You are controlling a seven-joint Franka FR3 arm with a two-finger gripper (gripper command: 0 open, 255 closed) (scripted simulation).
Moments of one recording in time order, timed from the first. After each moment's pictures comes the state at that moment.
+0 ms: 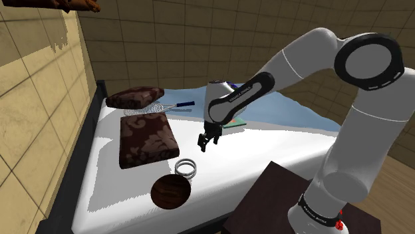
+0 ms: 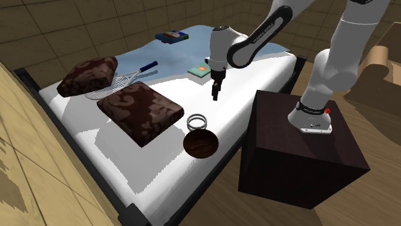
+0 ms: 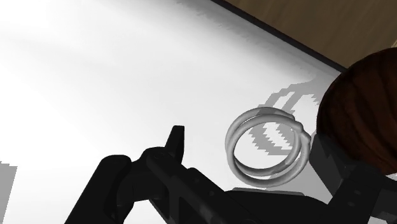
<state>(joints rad) 0.01 0.06 0.11 -2.37 0.05 2.41 0.11</state>
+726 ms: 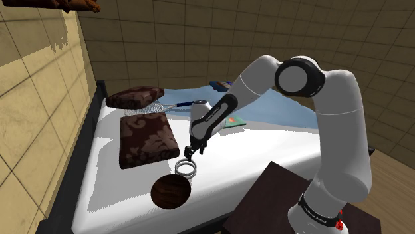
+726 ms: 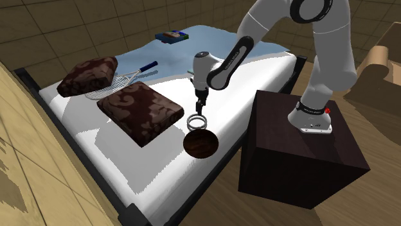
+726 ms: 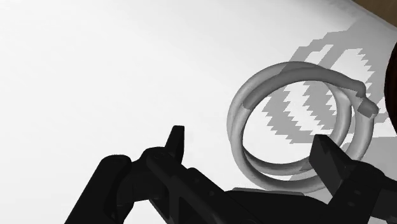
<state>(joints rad) 0.02 0.50 0.09 -2.09 0.01 2.58 0.13</state>
